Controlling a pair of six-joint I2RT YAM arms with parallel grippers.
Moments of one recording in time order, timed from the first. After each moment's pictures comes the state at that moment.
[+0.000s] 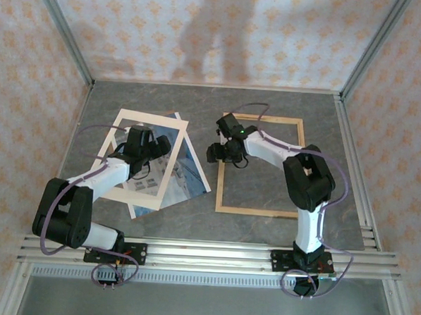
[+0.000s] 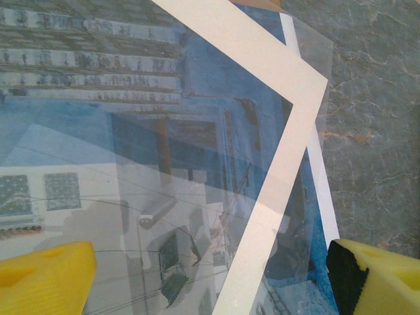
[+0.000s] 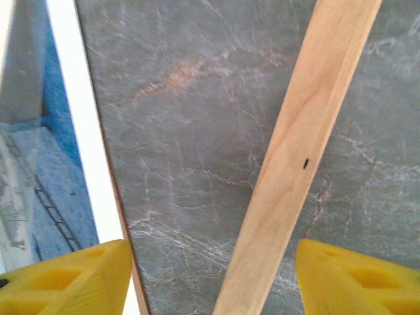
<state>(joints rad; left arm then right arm) -0.18 1.40 0.70 -0.08 -0.08 -0.65 0.61 1.95 1.40 -0.60 -0.17 0.44</state>
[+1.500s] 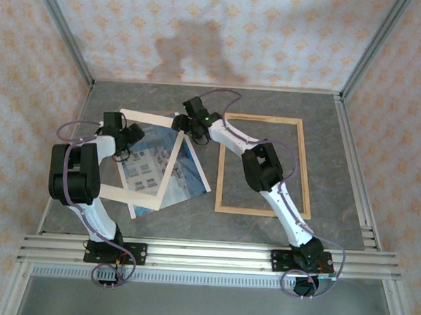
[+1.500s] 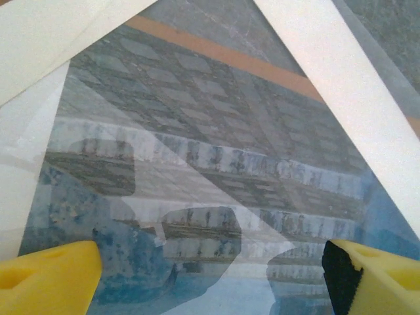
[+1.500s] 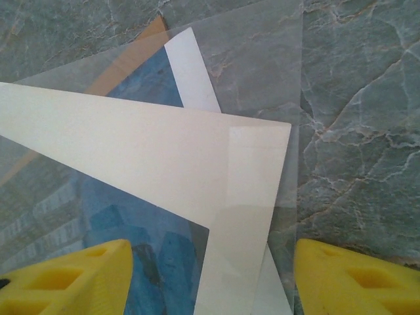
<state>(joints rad) 0.17 1.77 0.93 -0.06 0.08 -0.66 0.69 2.60 2.27 -0.50 -0.13 0.81</state>
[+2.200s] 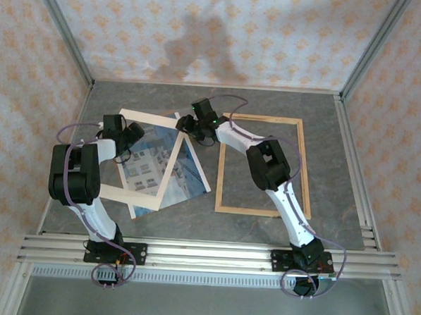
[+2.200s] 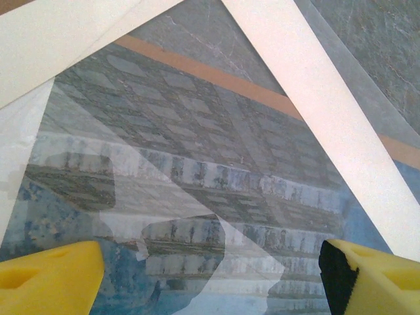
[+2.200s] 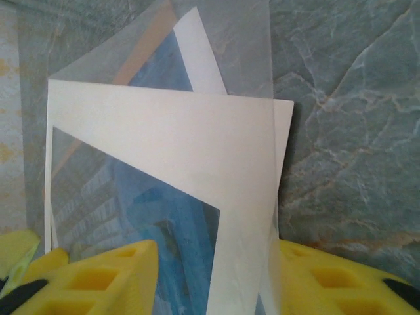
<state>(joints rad) 0.17 1.77 0.88 0.05 0.08 -0.70 0.65 2.50 2.02 -0.27 -0.30 0.91</state>
